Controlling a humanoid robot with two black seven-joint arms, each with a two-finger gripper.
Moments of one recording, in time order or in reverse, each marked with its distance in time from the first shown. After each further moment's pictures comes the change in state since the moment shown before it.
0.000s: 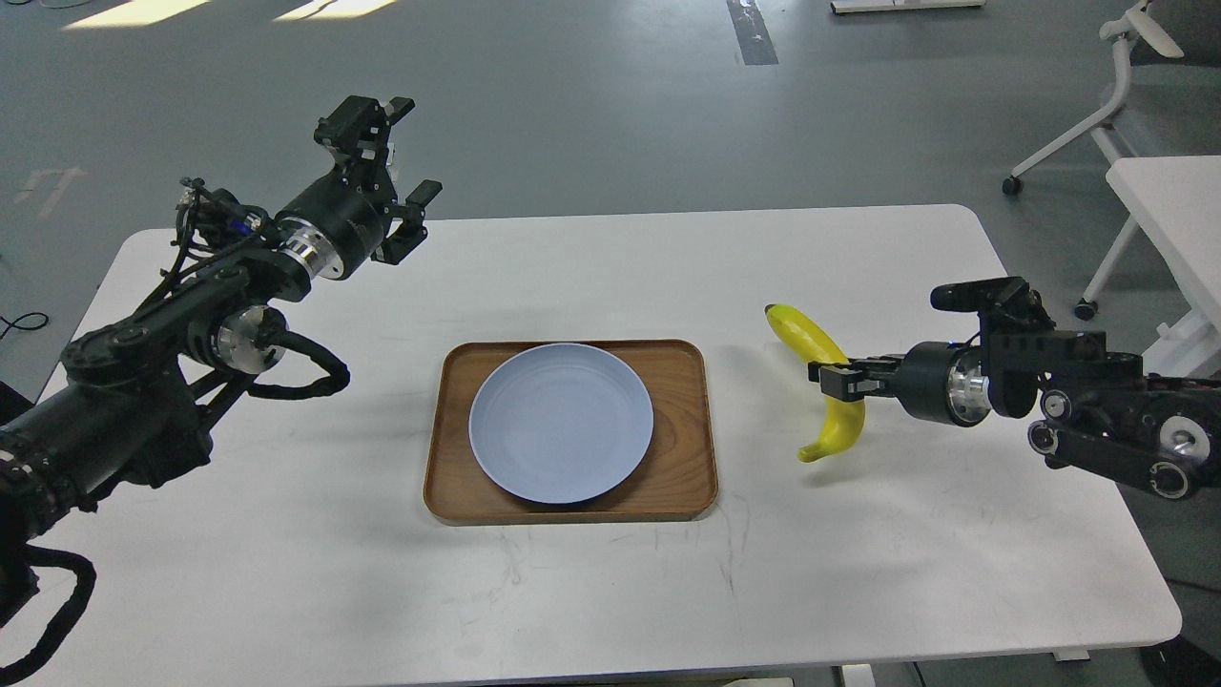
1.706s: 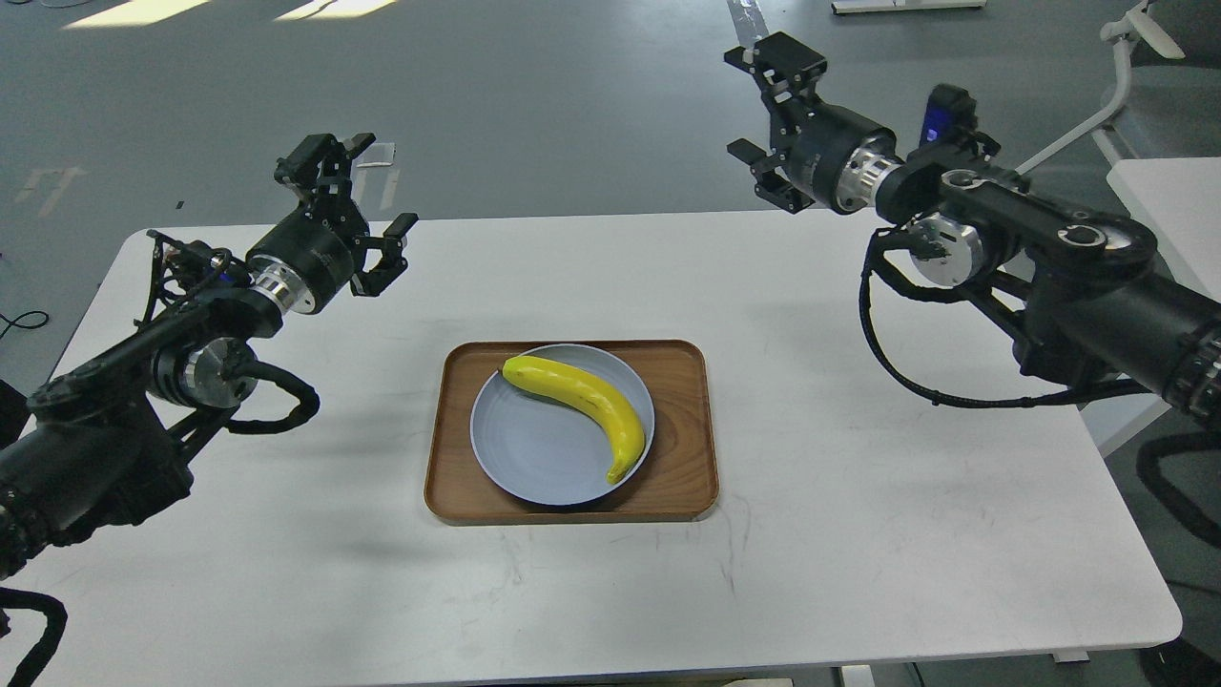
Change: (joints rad) left arm 0.104 0.046 -0.016 -0.012 -0.164 -0.093 0.009; right arm 0.037 0.293 0.521 -0.300 1.134 0.055 -0.096
